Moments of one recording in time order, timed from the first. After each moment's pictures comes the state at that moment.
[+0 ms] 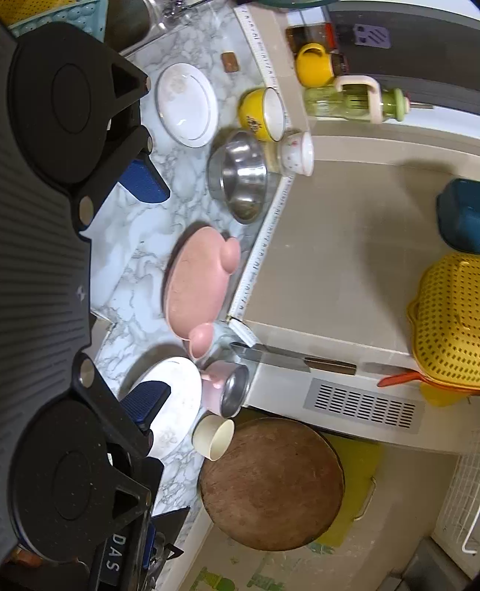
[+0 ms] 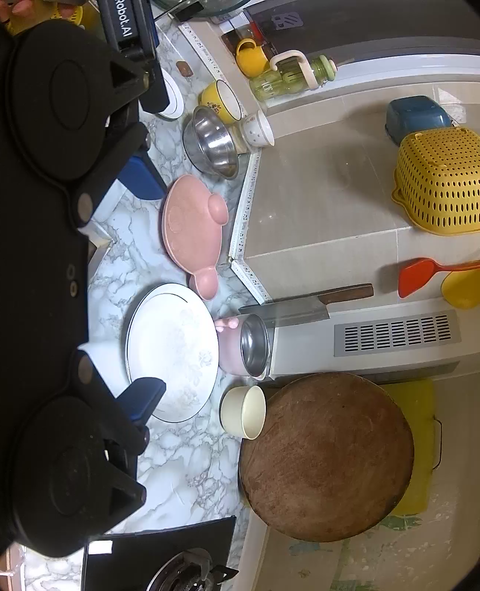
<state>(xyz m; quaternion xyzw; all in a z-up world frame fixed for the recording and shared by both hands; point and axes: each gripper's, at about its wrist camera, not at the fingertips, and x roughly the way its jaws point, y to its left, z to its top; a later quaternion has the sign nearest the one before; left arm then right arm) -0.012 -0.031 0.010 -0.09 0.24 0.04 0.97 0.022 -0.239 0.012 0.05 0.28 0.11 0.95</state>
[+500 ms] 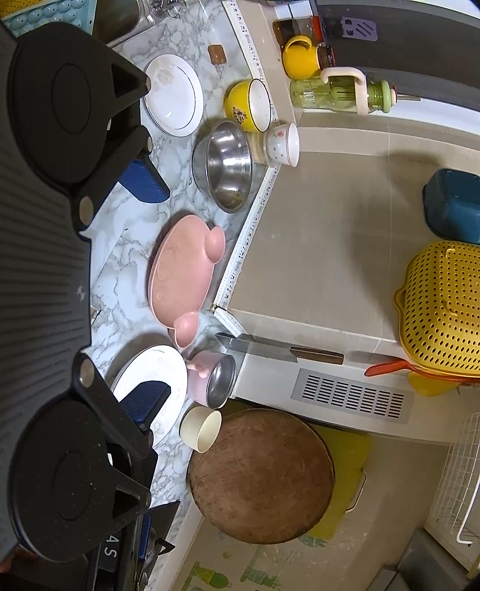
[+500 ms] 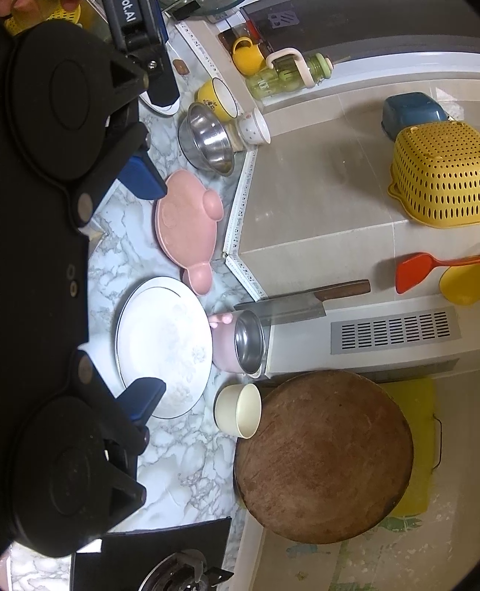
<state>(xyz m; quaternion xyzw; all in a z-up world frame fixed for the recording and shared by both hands) -0.008 -0.039 0.015 -0.09 0.23 0.03 0.97 0.032 -0.249 0.015 0.05 0.27 0.11 0.95</state>
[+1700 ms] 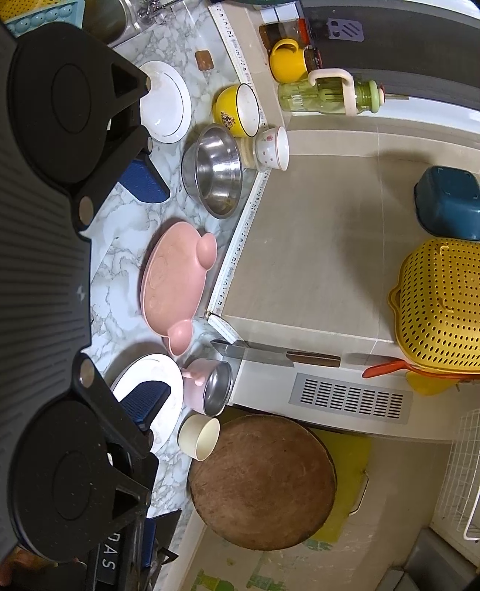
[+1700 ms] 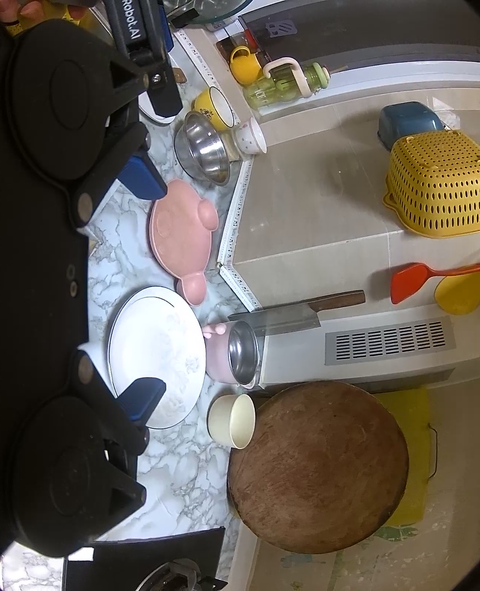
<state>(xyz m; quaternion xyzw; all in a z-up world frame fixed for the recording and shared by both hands) -0.003 -0.042 0.017 -0.07 0.22 0.04 0.97 0.034 -0.249 0.015 0.05 0.27 0.13 0.95</state>
